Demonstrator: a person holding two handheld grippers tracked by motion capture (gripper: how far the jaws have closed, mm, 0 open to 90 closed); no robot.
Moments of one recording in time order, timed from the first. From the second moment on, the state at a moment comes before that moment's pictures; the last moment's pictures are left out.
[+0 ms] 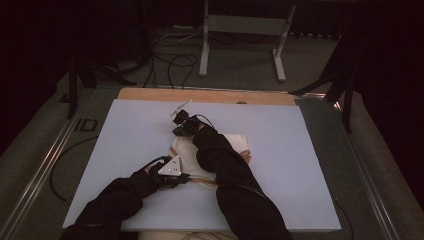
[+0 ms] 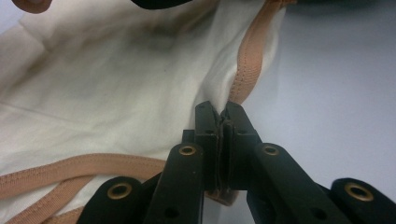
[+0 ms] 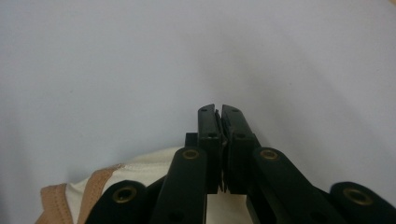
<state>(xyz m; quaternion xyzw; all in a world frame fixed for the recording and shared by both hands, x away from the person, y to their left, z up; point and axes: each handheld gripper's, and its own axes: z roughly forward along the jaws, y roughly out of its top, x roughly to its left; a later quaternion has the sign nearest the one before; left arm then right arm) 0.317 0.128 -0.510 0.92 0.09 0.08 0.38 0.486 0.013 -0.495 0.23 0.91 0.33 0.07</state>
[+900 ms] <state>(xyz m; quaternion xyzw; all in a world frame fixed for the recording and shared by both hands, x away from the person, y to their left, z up) 0.319 0.117 -0.485 0.93 0.05 0.09 0.35 0.478 -0.030 -0.463 0.24 0.90 0.36 0.07</state>
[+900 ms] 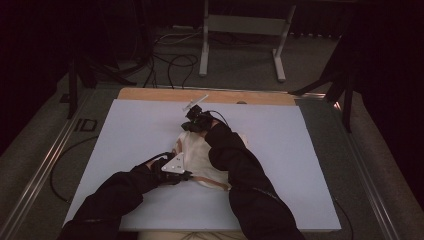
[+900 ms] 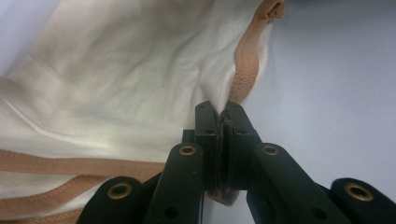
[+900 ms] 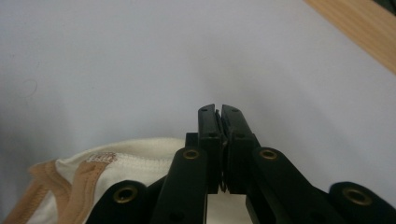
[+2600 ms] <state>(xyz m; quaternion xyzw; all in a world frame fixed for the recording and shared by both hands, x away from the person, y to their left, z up) 0.328 0.034 -0.452 0.93 -0.04 0.09 0.34 0.473 -0.148 -0.437 0.30 0.86 0.40 0.12</state>
